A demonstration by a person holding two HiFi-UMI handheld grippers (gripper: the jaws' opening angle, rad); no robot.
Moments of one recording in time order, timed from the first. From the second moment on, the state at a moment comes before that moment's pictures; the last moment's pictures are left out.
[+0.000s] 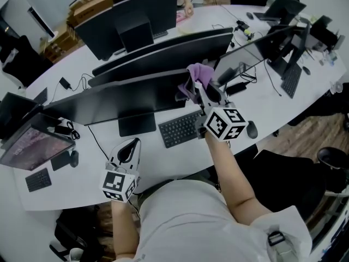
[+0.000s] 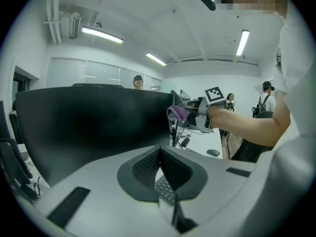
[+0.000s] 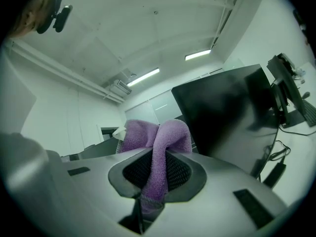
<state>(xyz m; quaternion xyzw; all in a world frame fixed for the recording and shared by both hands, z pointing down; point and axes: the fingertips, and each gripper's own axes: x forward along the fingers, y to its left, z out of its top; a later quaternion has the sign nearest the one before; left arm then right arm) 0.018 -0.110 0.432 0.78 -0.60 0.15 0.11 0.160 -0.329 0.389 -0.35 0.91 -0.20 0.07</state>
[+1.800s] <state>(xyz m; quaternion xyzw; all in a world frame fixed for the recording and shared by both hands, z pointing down) 0.007 -0.112 0.500 0.74 -0.61 0.18 0.19 0.146 -0.327 0.644 -0.36 0.87 -0.33 -0.11</state>
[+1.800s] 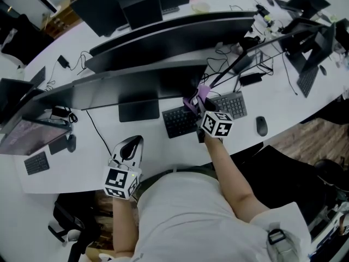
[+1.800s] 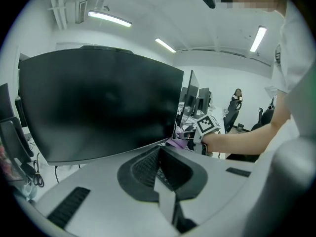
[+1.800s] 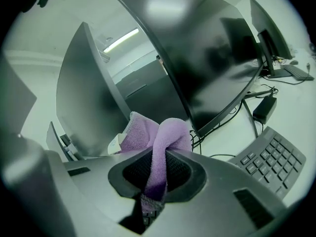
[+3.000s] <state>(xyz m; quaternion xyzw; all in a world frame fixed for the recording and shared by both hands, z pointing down) -0.009 -0.074 0.508 0.72 -0.64 0.17 0.22 0.123 -0.308 0.670 -0.33 0.82 -0.47 -0.08</state>
